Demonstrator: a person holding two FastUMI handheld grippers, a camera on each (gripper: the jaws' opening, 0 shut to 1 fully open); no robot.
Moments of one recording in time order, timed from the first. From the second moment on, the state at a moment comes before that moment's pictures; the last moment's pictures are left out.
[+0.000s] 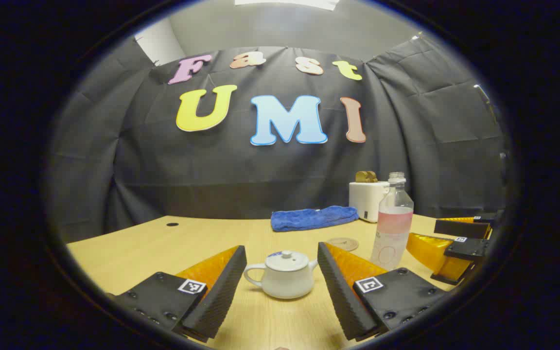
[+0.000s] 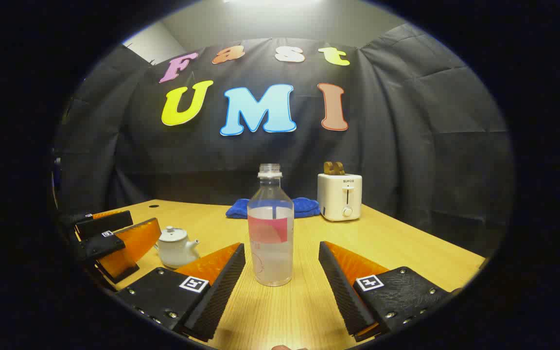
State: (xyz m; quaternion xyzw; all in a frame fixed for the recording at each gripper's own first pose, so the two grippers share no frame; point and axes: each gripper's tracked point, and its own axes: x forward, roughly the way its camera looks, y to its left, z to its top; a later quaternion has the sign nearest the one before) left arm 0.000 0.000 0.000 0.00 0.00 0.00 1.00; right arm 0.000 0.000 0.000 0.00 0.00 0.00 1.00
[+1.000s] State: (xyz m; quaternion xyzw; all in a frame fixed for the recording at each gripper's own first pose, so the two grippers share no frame) left arm 0.007 -0.018 0.000 0.00 0.00 0.01 1.00; right arm 0.005 0.004 0.001 0.00 -0.02 0.02 1.00
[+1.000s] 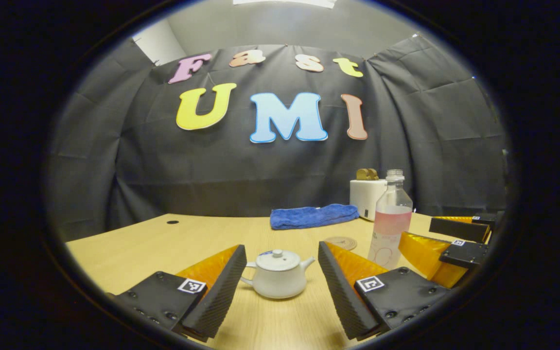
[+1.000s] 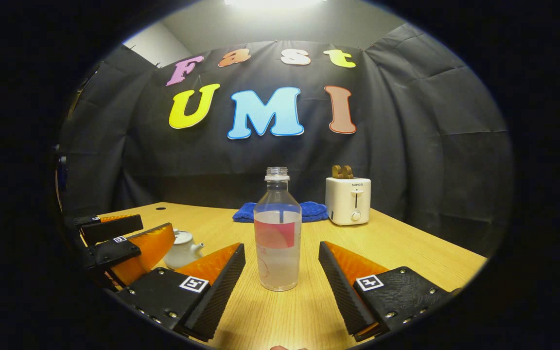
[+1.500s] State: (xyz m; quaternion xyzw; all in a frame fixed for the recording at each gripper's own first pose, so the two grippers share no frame) left arm 0.035 -0.020 -0.003 0.00 0.00 -0.02 1.00; right arm 0.031 0.002 0.003 0.00 -0.01 0.01 1.00
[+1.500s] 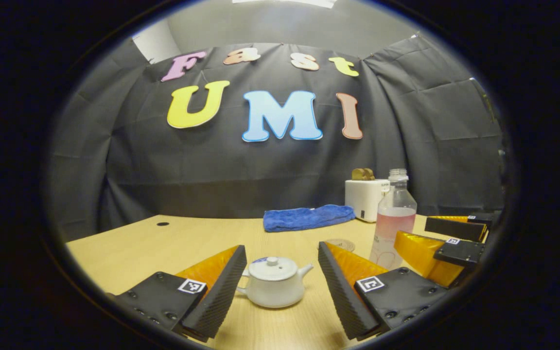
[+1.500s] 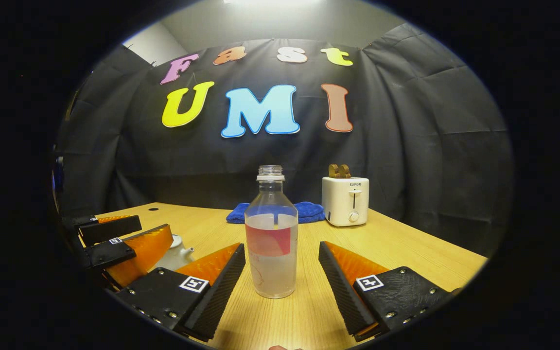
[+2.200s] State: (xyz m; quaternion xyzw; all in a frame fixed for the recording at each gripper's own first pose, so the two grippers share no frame) left arm 0.070 -0.020 -0.025 0.01 0.07 -0.02 1.00; right arm 0.049 0.007 0.001 0.00 -0.01 0.03 1.00
